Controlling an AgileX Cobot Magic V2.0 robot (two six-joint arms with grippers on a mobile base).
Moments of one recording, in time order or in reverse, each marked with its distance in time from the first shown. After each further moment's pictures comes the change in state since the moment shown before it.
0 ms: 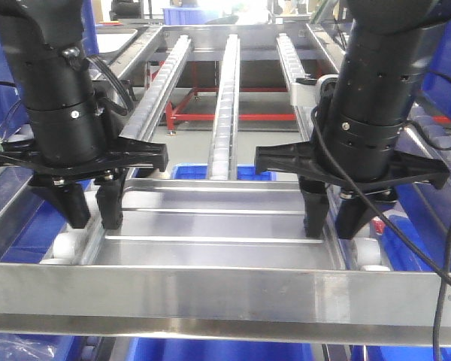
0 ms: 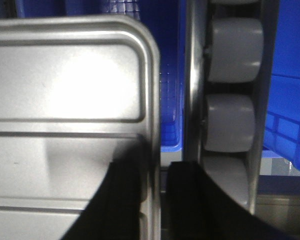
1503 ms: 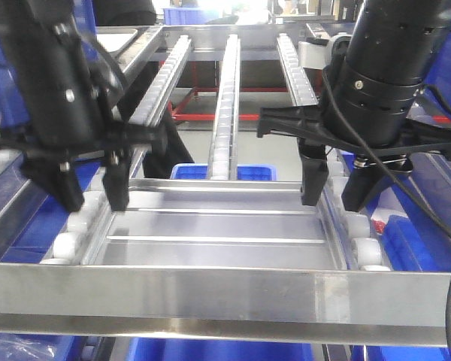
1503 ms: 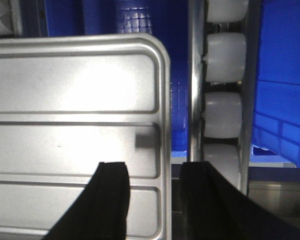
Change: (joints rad) left arm 0.000 -0.026 0.002 0.006 -0.002 0.000; right arm 0.000 -0.102 0.006 0.013 0.030 0.000
